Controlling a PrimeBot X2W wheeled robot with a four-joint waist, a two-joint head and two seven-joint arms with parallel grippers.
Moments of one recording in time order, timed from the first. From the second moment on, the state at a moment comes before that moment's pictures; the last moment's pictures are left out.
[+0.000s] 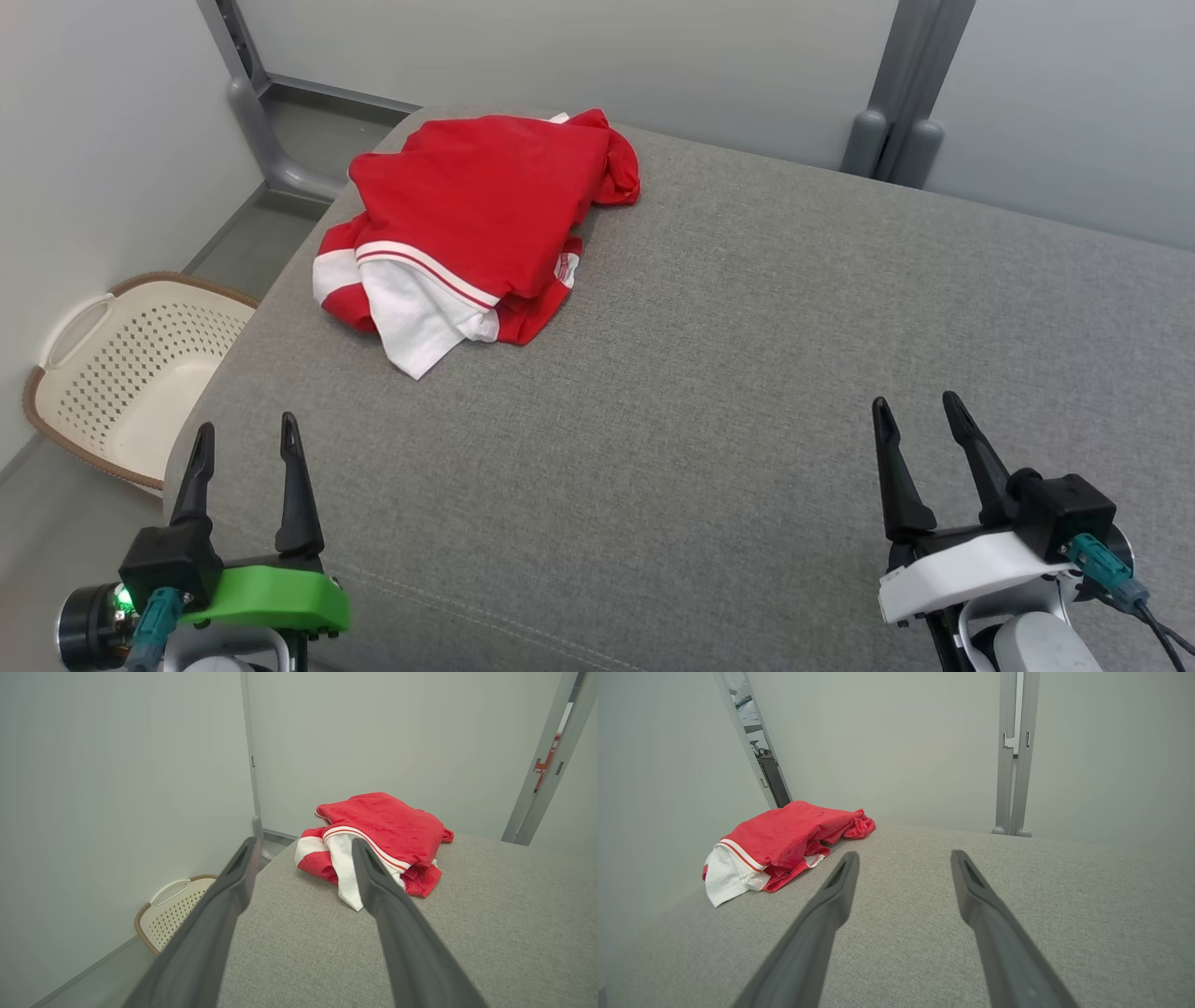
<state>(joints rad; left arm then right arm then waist) -0.05 0.11 -0.04 0.18 -0.20 0.05 -0.26 -0.04 -0.05 0.05 0.15 0.20 0.13 -0.26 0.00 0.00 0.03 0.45</state>
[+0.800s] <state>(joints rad) -0.38 0.18 0.02 0.15 -0.22 0.02 -0.26 -0.14 -0.08 0.03 0.09 0.13 0.13 -0.23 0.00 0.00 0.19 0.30</state>
